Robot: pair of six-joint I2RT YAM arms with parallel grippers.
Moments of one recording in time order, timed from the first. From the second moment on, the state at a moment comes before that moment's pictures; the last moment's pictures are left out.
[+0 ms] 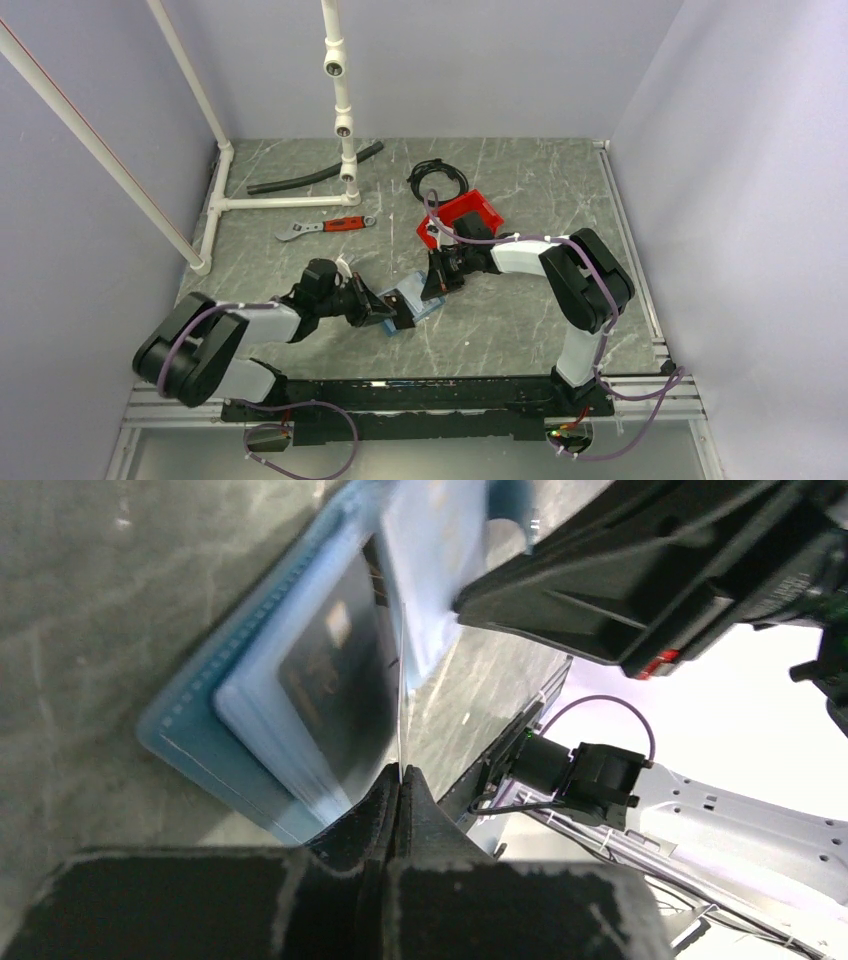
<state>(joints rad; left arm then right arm) -0.50 1.42 0.27 0.51 0.57 -1.18 0.57 1.82 0.92 -0.10 -0.71 0.36</state>
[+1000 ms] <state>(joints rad) -0.50 1.48 0.28 0.57 0.57 -1.20 0.57 1.84 0.92 -0.08 -0.74 0.36</state>
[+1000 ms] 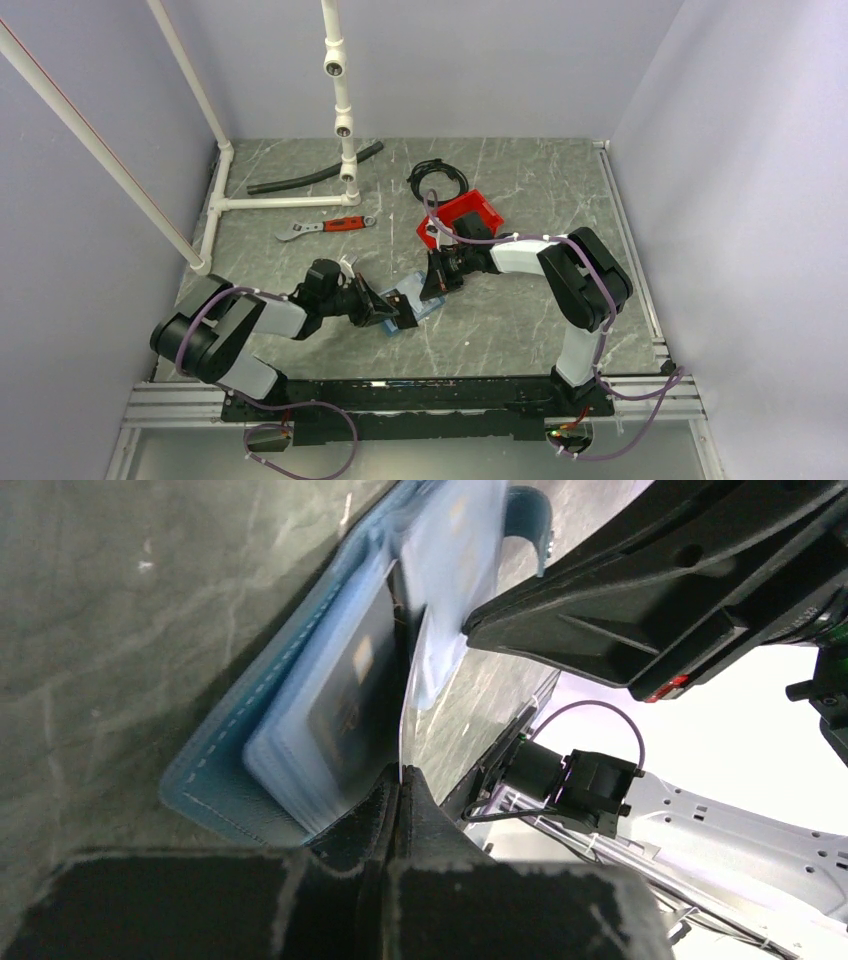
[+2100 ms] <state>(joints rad) -0.44 1.68 0.27 0.84 0.58 -1.33 0.57 1.84 0.92 -0.07 -0.74 0.36</state>
